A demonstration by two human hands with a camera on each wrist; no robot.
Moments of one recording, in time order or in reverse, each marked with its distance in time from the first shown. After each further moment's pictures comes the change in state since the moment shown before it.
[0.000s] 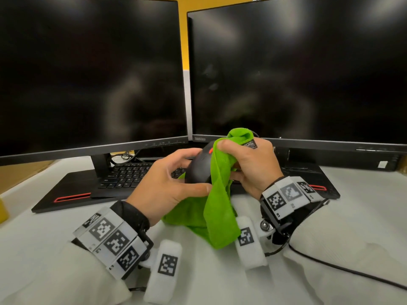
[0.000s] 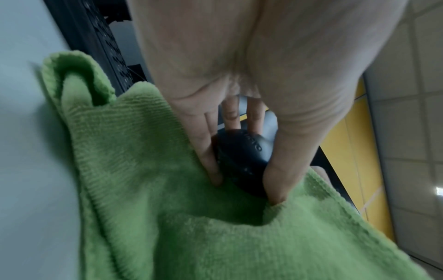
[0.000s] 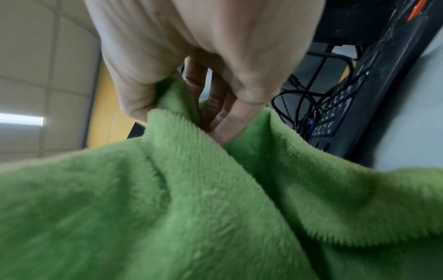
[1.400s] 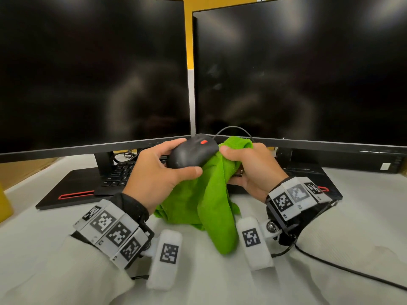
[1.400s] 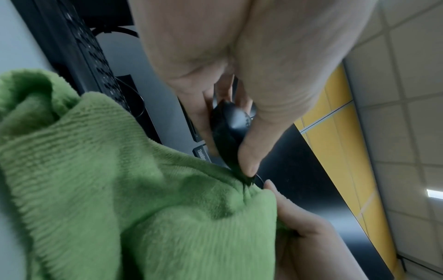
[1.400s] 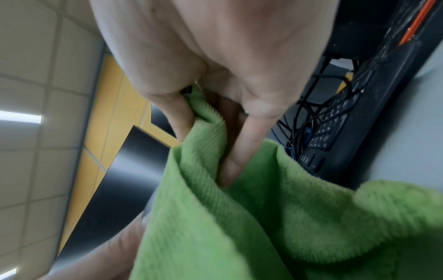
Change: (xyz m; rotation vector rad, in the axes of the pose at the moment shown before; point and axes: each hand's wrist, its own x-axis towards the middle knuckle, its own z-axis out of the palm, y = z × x) left_hand 0.003 0.012 -0.011 0.081 0.287 -0.023; right_hand -0.001 -0.002 -0.003 -0.040 -0.073 0.202
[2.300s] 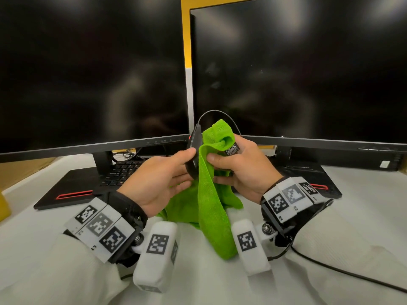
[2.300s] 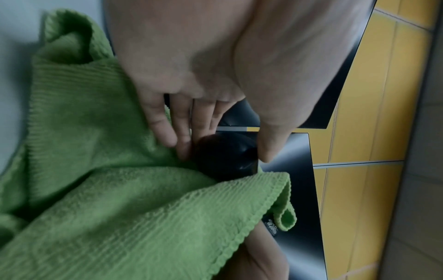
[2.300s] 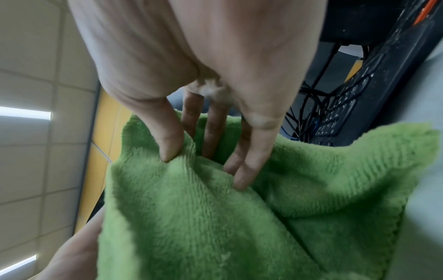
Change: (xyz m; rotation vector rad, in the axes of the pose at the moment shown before) left_hand -0.002 0.015 0.012 -0.356 -0.165 -0.496; right_hand -0.008 0.002 0.010 -0.081 -0.194 -0.134
